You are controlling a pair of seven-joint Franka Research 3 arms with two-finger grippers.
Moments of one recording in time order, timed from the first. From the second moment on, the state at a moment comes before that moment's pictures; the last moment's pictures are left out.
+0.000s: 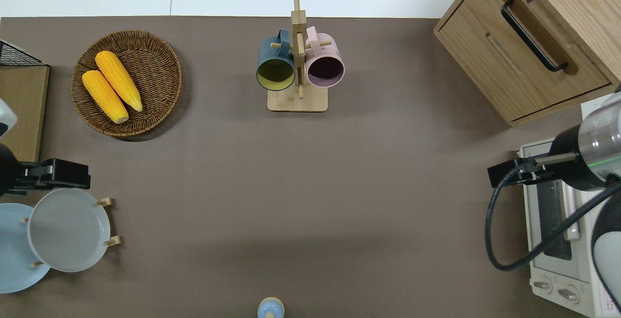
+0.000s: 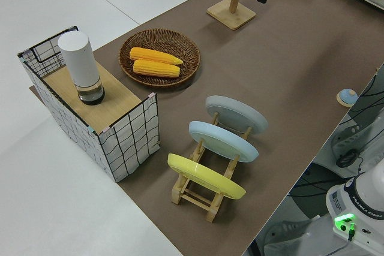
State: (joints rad) left arm -0.03 -0.10 -0.02 -1.59 0.00 1.42 -0.10; right arm -0.09 -0.02 0.23 -1.50 0.00 1.36 0.06
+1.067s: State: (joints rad) left arm -0.03 -0.08 -0.02 -1.59 0.04 1.42 -0.13; right arm -0.09 -0.02 0.23 -1.50 0.00 1.36 0.06
